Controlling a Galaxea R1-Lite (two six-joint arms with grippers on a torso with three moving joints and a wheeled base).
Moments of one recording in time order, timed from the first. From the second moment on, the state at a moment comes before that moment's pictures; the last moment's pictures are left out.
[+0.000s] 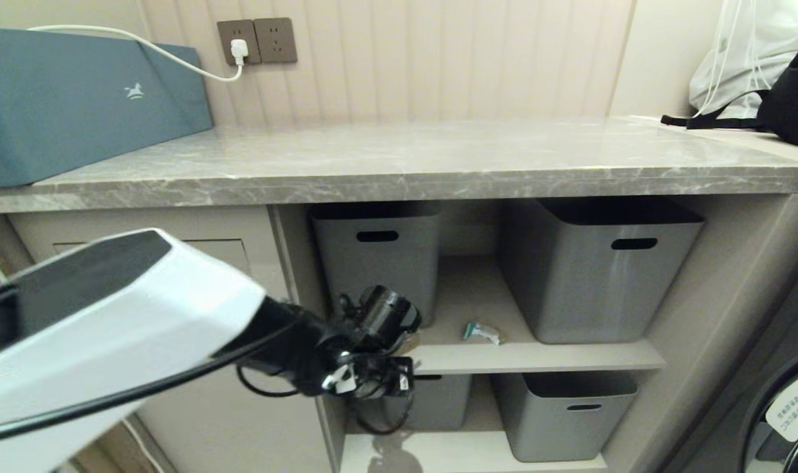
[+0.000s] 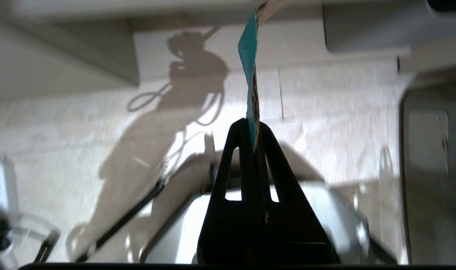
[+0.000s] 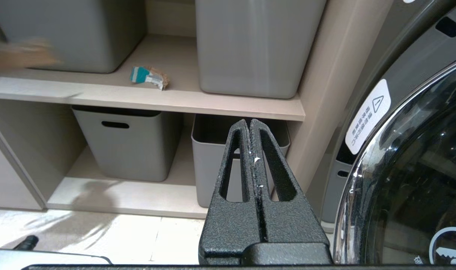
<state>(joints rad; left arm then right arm) -0.72 2.12 -1.16 0.00 0.21 -0.54 -0.01 0.00 0.00 0.00 0.02 -0.08</state>
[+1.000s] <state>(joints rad) -0.37 1.22 -0.40 -0.10 0.21 -0.75 -0.01 0.00 0.00 0.00 0.02 -0.08</state>
